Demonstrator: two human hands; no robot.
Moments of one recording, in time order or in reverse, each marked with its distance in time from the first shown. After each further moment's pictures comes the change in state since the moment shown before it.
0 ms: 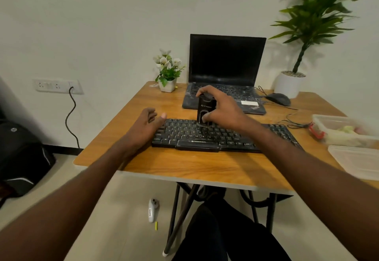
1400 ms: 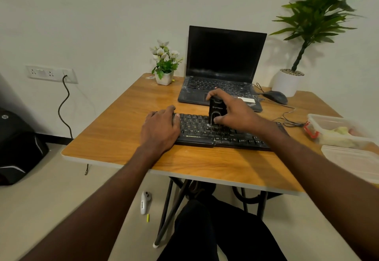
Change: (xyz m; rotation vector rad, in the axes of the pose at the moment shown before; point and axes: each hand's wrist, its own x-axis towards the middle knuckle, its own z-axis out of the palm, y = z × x) left_hand -0.014 0.028 0.081 0.715 0.298 0.198; right_hand -0.017 0.038 -0.027 -0.172 -0.146 0.013
